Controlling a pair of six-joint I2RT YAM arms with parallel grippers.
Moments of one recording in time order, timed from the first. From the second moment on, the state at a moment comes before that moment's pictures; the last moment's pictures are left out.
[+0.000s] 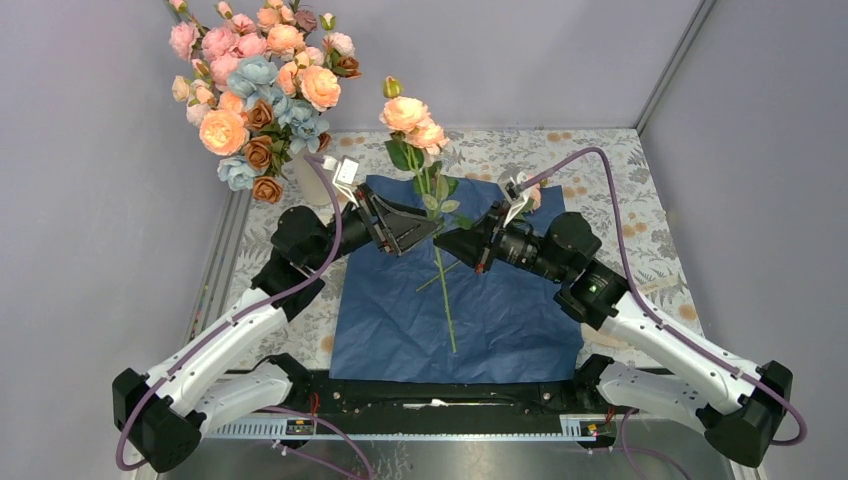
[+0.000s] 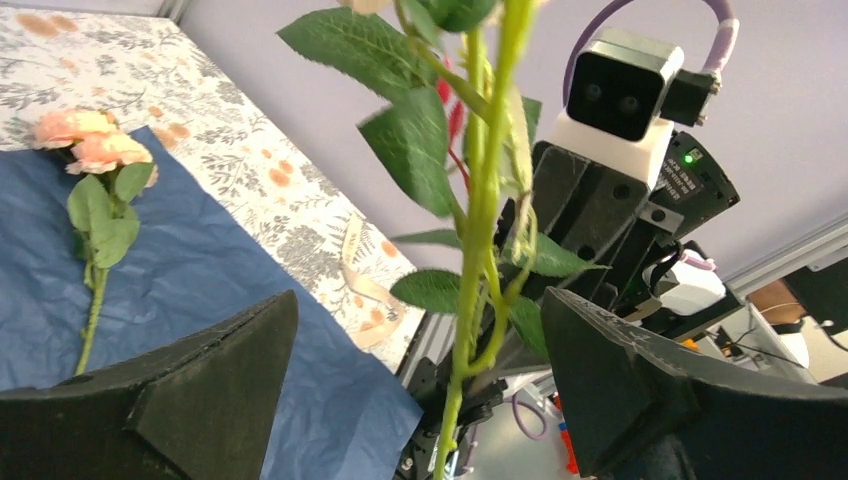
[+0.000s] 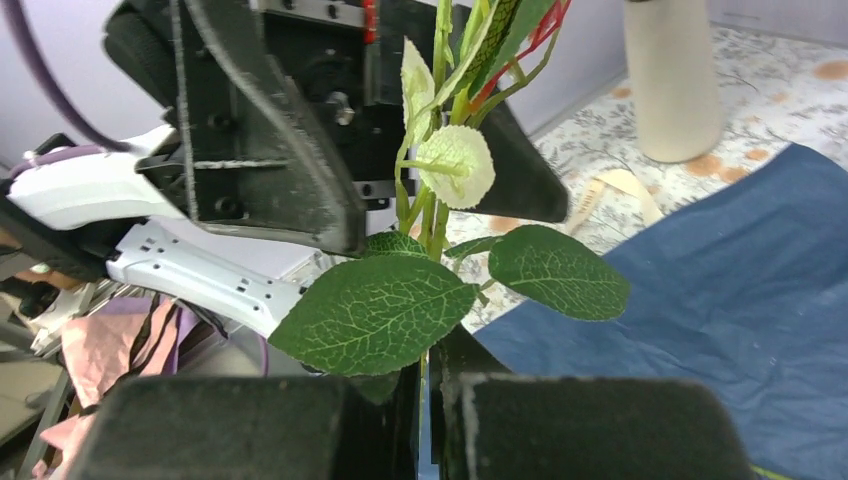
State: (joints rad) left arm -0.64 0.94 0.82 0.29 0.44 -0.81; right arm 0.80 0.95 0.84 0.17 -0.33 0.51
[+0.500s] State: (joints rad) left arm -0.64 0.95 0.82 0.37 0.46 -0.87; right arm 0.85 0.99 0.88 0.10 -0.36 0.45
